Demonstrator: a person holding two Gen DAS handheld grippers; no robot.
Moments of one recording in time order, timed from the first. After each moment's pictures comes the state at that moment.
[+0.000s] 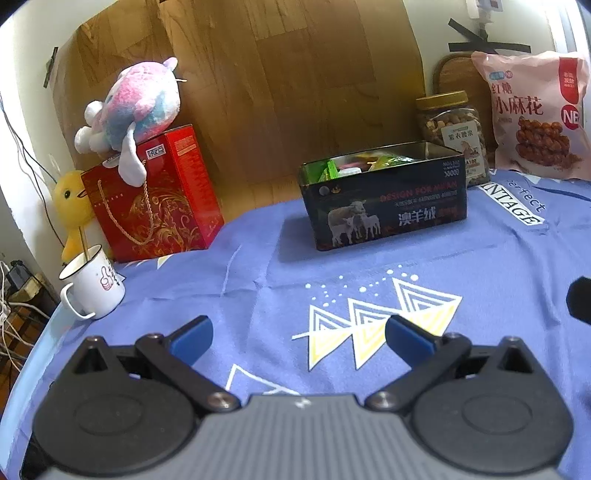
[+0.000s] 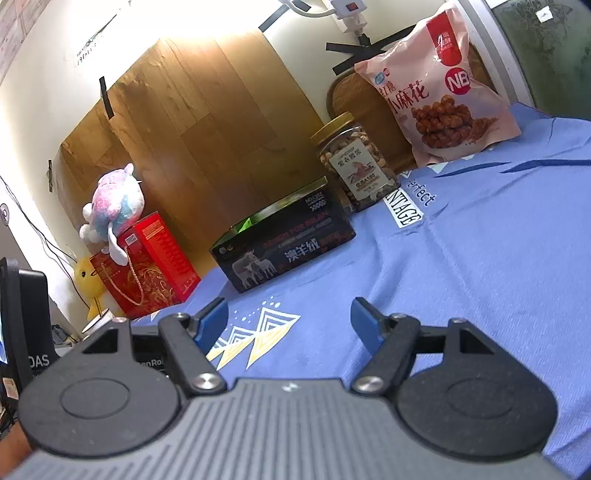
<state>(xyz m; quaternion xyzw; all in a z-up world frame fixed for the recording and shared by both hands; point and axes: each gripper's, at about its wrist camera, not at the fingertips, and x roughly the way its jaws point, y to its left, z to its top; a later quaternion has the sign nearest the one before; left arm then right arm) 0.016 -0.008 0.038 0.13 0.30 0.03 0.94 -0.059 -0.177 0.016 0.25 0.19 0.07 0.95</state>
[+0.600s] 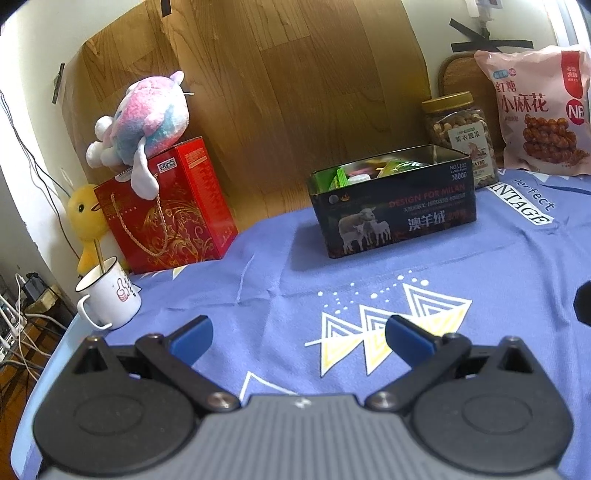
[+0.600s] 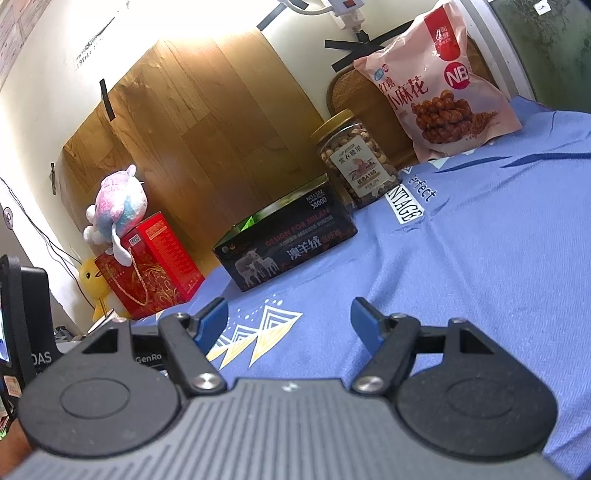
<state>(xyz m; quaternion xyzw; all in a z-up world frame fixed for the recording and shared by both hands) 0.016 -0.012 0.042 0.15 0.29 0.05 0.94 -0.061 -0.176 0.016 0.25 0.19 0.07 0.95</state>
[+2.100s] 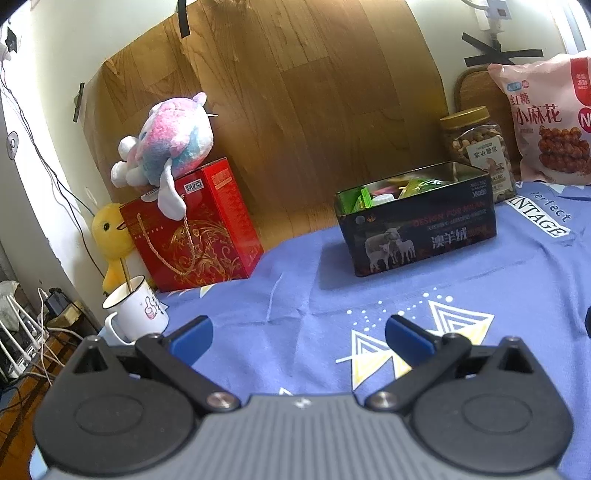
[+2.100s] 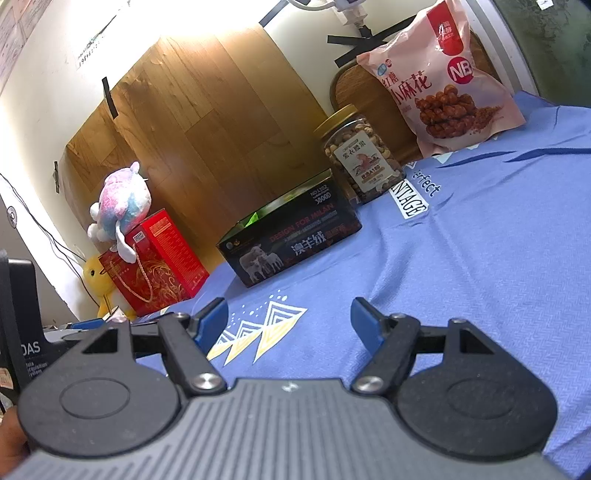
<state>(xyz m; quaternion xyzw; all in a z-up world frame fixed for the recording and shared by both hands) 0.011 -0.006 0.053 0.17 0.26 0.08 0.95 -0.062 -0.174 0.015 0.26 0.19 0.08 0.94</state>
